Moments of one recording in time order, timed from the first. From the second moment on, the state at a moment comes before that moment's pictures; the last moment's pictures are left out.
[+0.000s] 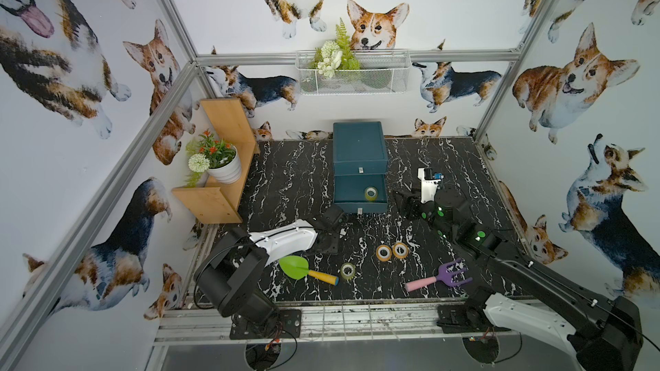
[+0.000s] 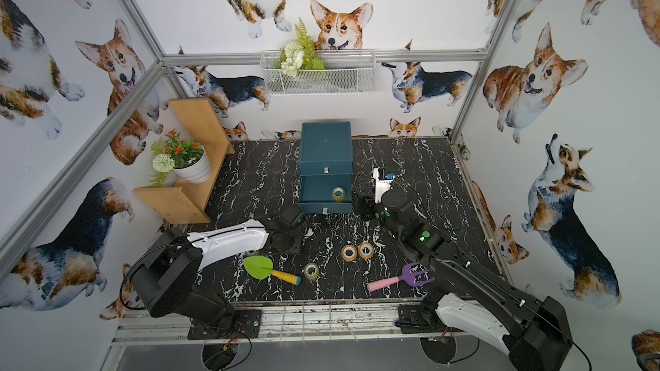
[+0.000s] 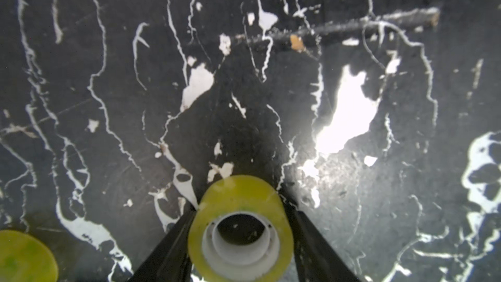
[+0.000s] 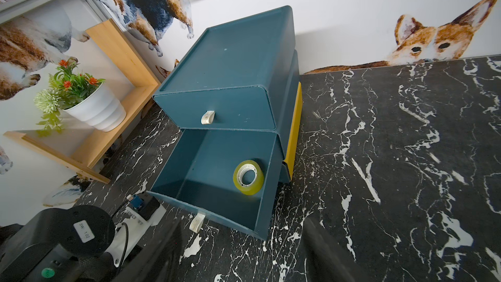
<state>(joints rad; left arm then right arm) -0.68 1.55 0.79 -0.58 -0.12 -0.57 0.65 0.95 0.73 -0.12 0.21 0.44</state>
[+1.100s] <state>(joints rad) -0.63 1.58 1.43 -0.79 -0.18 -0.42 0.64 0.95 0.73 -0.11 0.21 0.43</state>
